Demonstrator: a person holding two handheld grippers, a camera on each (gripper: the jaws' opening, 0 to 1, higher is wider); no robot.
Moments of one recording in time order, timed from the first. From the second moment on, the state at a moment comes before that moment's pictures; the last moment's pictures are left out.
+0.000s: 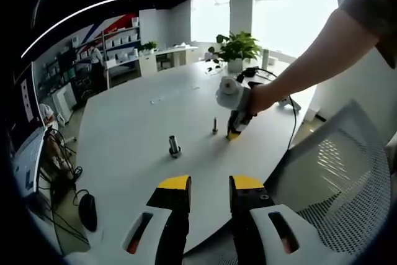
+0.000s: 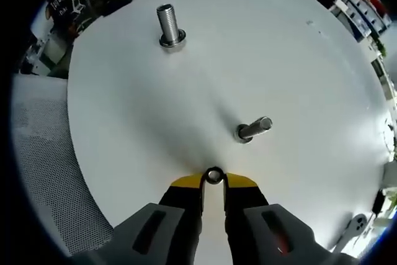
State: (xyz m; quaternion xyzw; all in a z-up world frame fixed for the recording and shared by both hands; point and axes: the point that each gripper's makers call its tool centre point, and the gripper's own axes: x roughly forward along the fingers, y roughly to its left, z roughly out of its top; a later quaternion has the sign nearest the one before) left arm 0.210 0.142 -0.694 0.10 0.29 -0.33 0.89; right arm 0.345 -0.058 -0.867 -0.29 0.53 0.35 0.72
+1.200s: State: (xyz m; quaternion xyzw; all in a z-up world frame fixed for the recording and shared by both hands) left arm 0.210 0.140 -0.691 0.10 0.28 -0.33 0.90; right arm 0.368 -0.050 -0.813 -0.26 0.47 0.33 0.78
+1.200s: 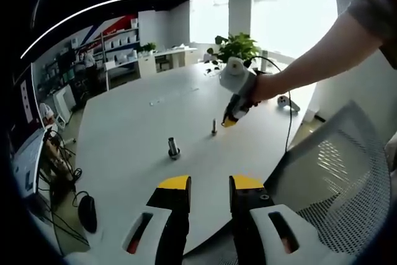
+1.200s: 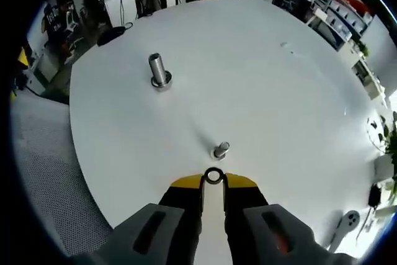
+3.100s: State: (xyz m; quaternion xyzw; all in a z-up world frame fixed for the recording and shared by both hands) left arm 0.212 0.146 -0.693 0.10 0.29 -0.32 0.90; right arm 0.388 -0.038 -0.847 -0.28 0.50 0.34 0.75
